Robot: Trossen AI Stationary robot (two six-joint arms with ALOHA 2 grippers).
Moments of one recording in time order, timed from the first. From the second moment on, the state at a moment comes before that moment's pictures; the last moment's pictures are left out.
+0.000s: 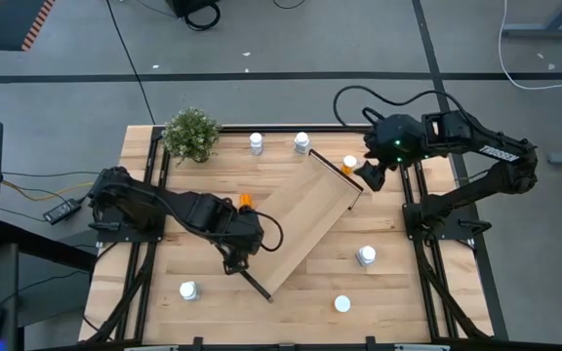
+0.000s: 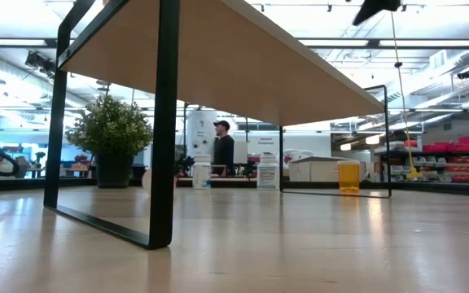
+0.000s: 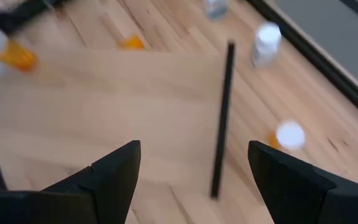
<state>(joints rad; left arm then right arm) -0.34 1.72 1.77 -1.39 -0.13 -0.62 -0.10 1.20 1.59 -1.36 0.14 0.50</state>
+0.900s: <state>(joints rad) -0.27 1.72 2.22 -1.41 -0.32 -0.48 0.40 1.20 0.98 -1.10 -0.16 1.33</state>
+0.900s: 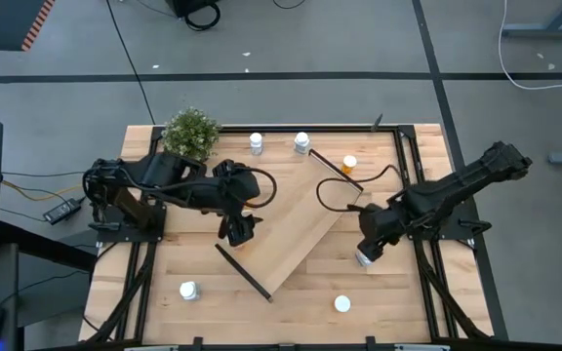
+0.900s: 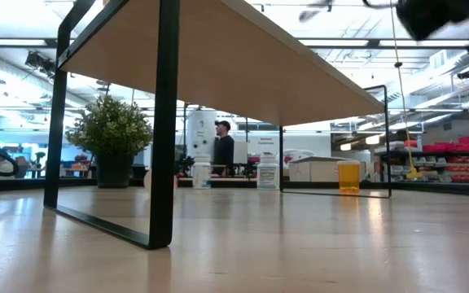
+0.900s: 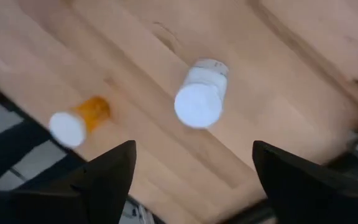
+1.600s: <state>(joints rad) -0.31 1.72 2.26 -1.51 -0.32 -0.54 0.38 1.20 0.71 -0.80 -0.11 1.37</state>
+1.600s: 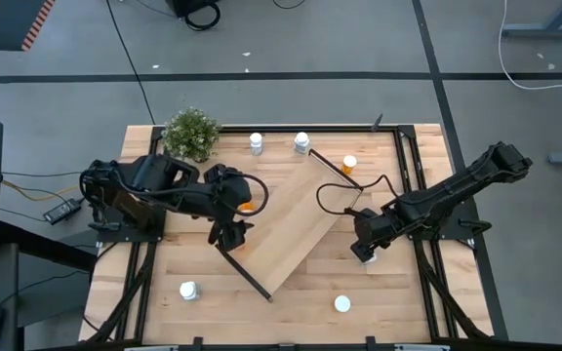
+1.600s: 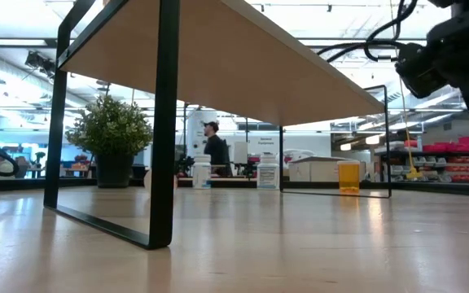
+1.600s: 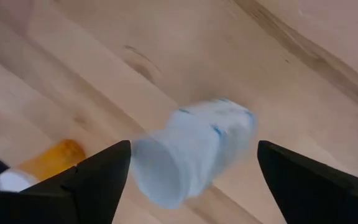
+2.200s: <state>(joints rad) -0.32 1.72 2.26 -1.53 -0.32 -0.58 0.40 1.20 0.72 -0.84 -0.13 1.33</state>
